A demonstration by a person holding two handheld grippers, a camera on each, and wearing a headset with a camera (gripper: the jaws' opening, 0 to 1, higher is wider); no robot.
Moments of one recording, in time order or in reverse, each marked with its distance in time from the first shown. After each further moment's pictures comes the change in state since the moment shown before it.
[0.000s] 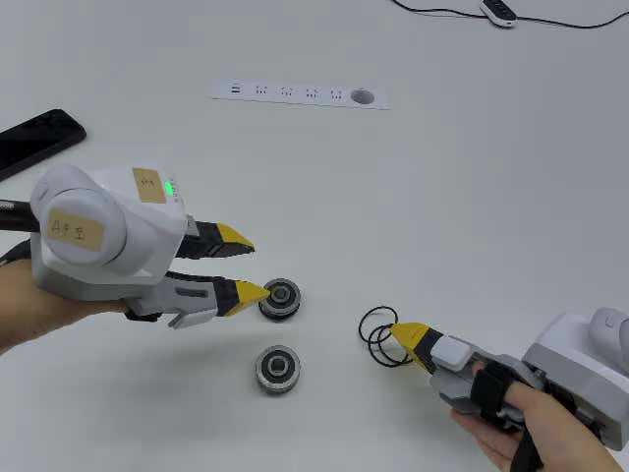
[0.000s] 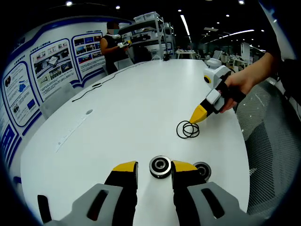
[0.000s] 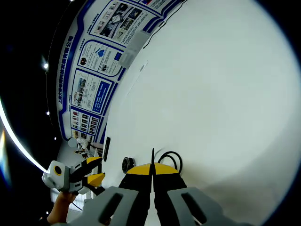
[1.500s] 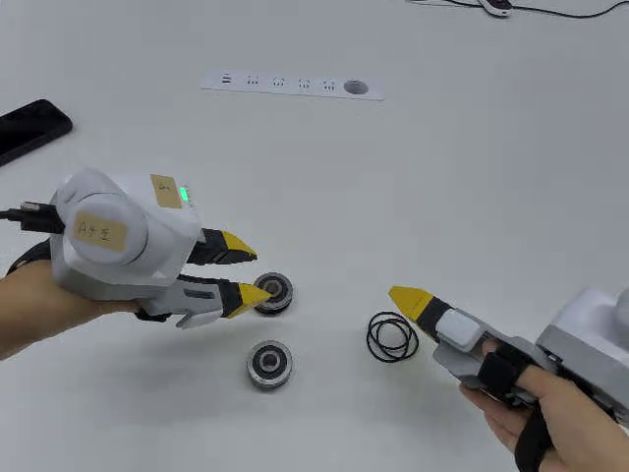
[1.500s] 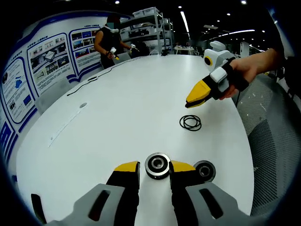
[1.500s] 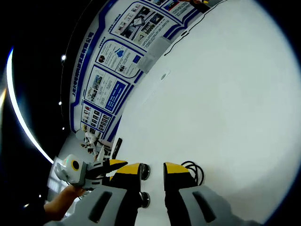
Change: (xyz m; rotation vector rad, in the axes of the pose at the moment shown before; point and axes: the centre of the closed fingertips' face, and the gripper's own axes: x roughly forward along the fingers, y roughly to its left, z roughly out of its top) left arm 0.027 -0.004 -0.014 -0.015 0.045 -0.036; right arm -0.005 0.040 0.013 -0.137 -0.035 0.126
